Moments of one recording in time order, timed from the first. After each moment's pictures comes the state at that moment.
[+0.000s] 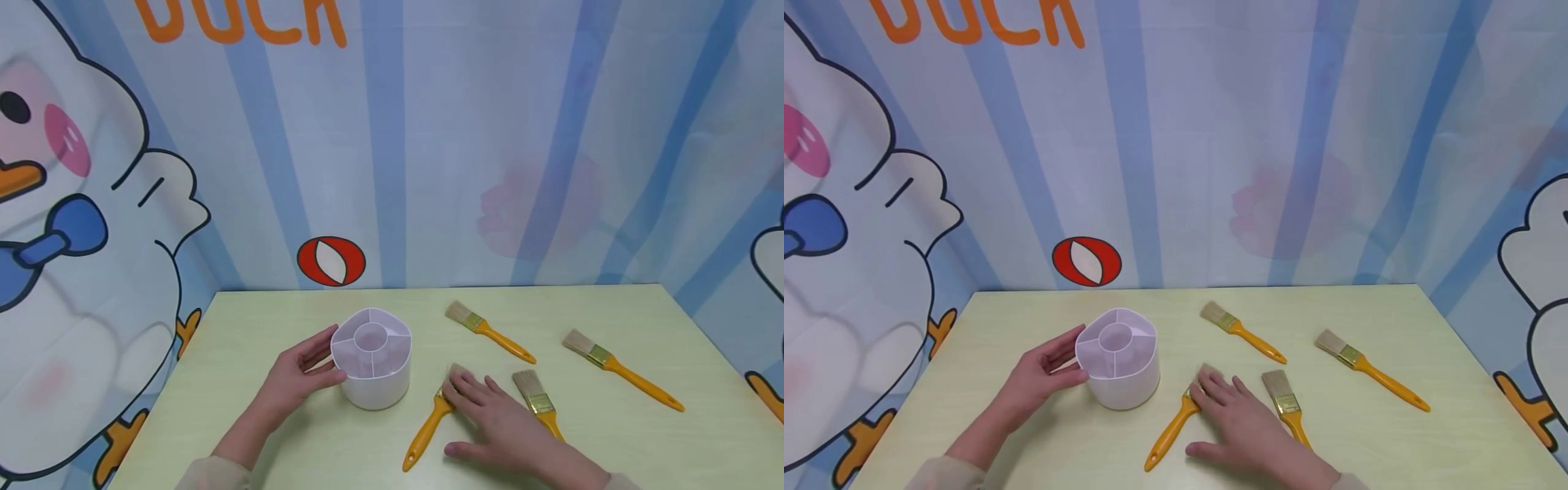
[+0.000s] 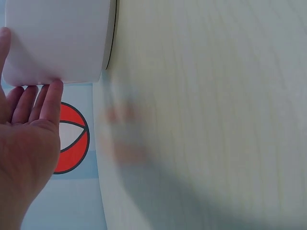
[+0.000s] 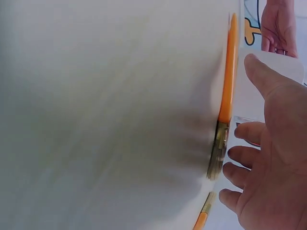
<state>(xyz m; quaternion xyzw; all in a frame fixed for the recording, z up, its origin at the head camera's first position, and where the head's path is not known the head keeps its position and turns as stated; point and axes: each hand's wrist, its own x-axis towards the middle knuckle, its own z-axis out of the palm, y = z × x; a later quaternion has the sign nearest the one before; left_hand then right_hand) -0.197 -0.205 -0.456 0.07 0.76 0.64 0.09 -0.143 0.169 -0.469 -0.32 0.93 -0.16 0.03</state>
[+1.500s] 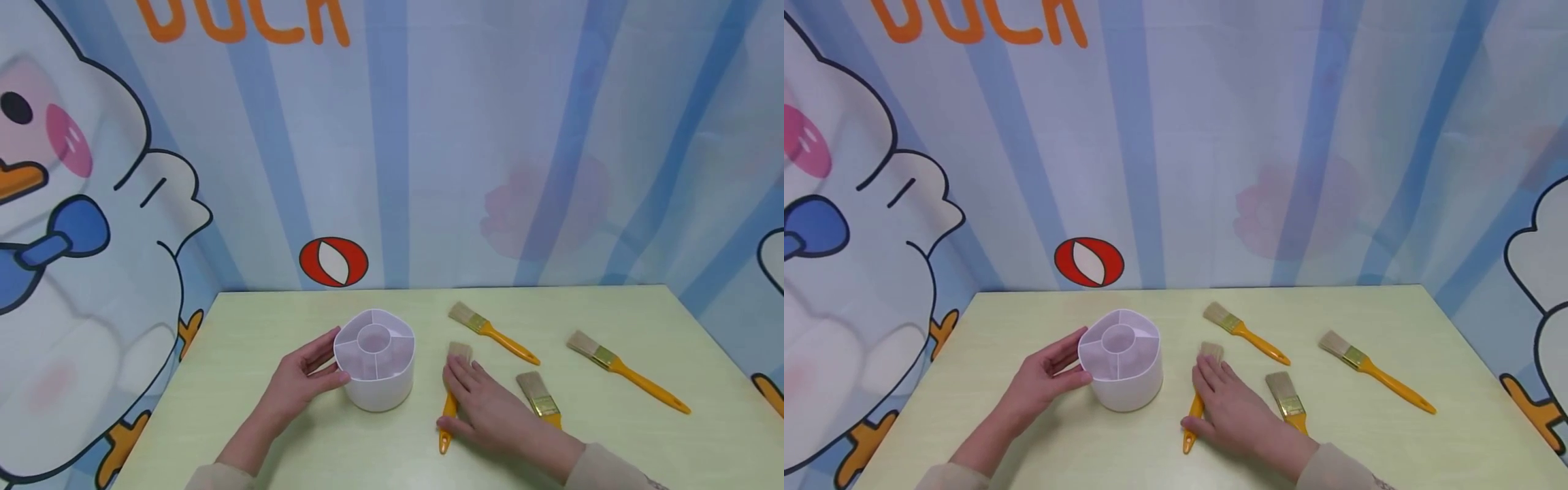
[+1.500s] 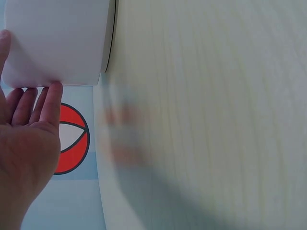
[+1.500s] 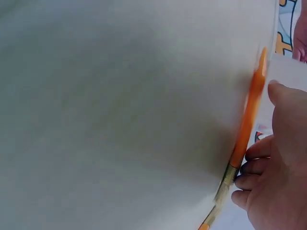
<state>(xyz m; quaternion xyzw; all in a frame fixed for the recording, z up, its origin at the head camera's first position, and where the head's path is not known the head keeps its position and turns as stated) -0.196 -0.203 -0.461 0.07 0.75 0.65 0.08 -0.171 0.157 -0.479 -0.34 0.93 -0.11 0.01</state>
